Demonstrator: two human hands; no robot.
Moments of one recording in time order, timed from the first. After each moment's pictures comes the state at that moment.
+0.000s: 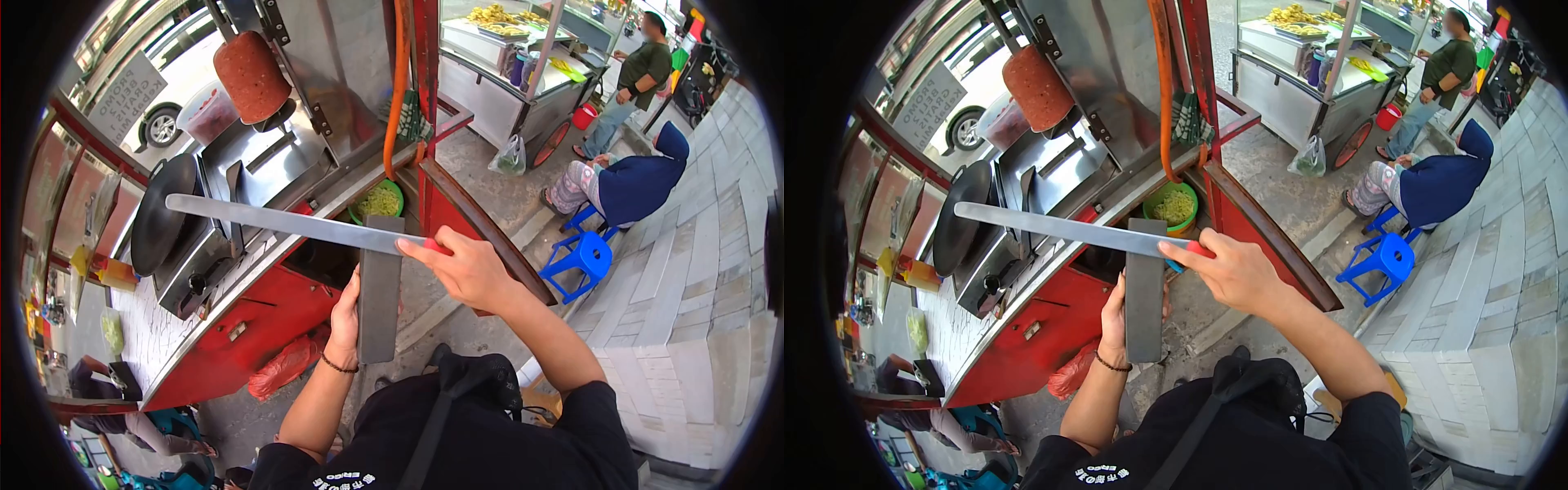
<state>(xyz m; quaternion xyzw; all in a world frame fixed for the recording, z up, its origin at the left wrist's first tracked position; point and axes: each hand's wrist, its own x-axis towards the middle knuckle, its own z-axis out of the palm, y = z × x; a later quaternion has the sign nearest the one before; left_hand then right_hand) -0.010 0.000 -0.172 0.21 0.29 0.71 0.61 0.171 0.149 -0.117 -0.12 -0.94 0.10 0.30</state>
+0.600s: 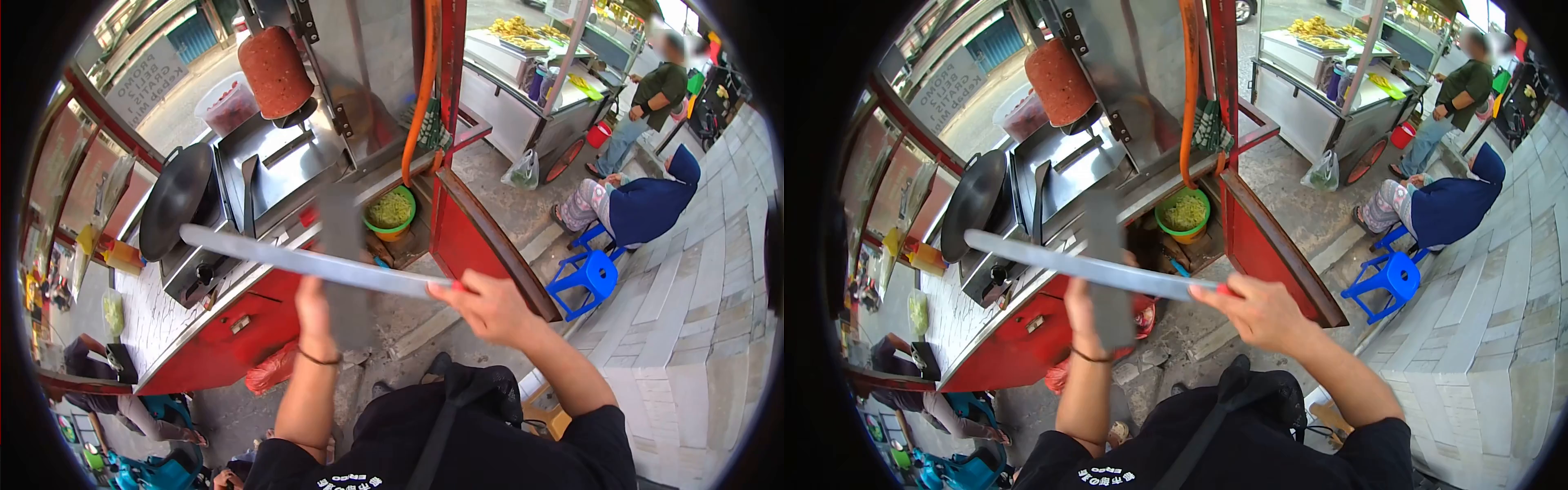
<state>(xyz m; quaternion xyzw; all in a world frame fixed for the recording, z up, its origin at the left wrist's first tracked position) -0.042 -0.001 -0.129 0.19 0.36 0.79 0.46 0.204 0.130 -0.125 -0.10 -0.95 0.17 0.26</state>
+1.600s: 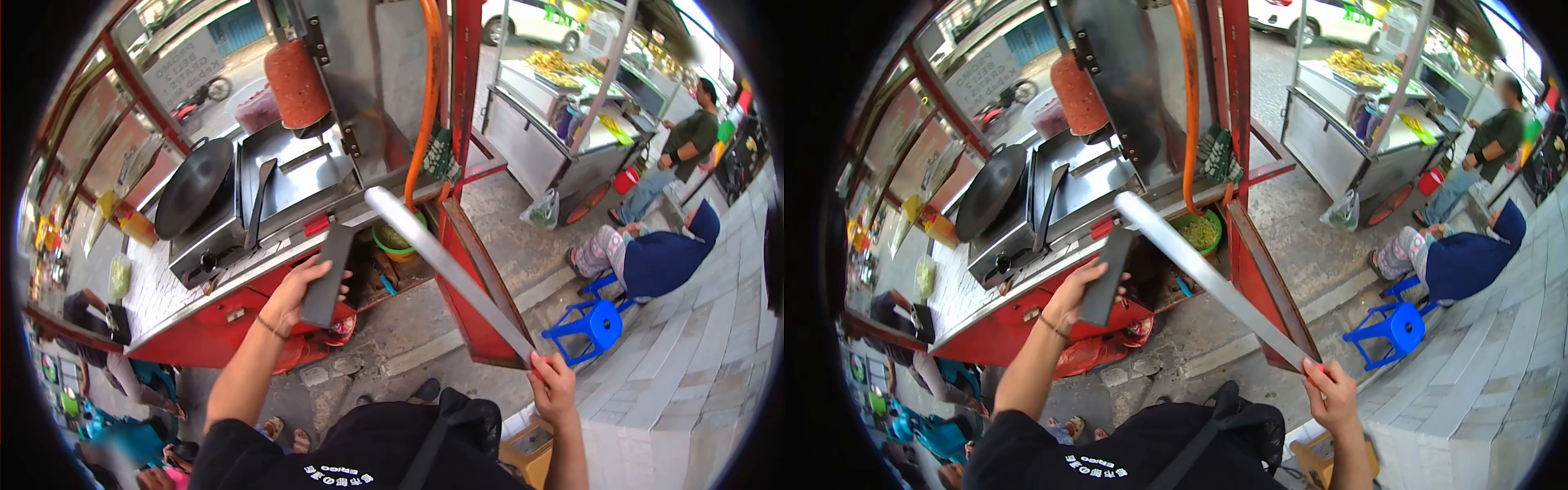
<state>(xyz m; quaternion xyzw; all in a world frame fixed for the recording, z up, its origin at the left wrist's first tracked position) -0.111 0.011 -0.148 0.16 0.51 0.61 0.58 0.371 0.145 -0.170 -0.23 -0.89 0.24 0.33</state>
